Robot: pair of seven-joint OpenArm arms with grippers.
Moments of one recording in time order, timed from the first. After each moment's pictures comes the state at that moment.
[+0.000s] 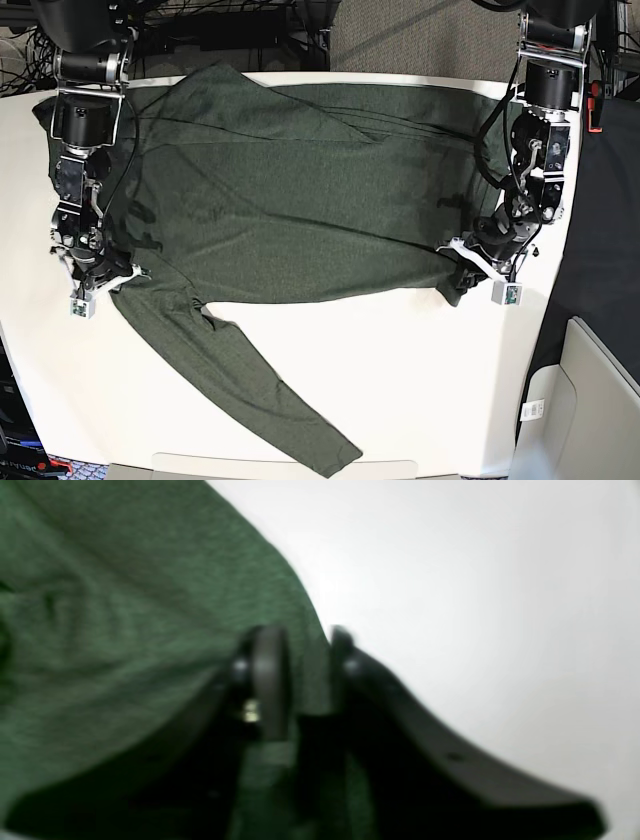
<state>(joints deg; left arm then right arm) -11.4 -23.0 6.5 70.9 -33.2 -10.2 25.8 21.6 17.6 7.0 55.1 13.9 5.4 -29.7</state>
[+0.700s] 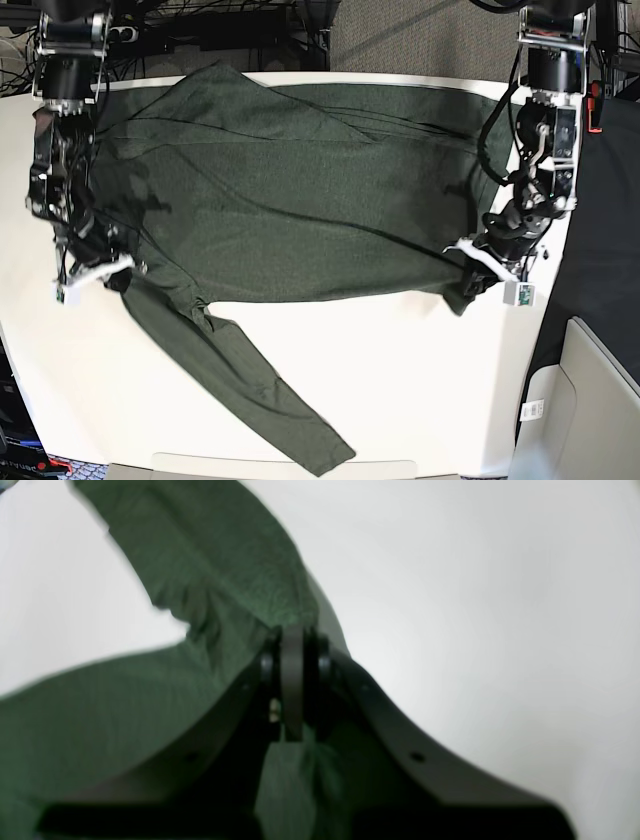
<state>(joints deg) -6.7 -23.0 0.7 82.5 -33.2 -10.2 29.9 8.7 24.0 6.7 79.0 39.3 5.5 -36.2</state>
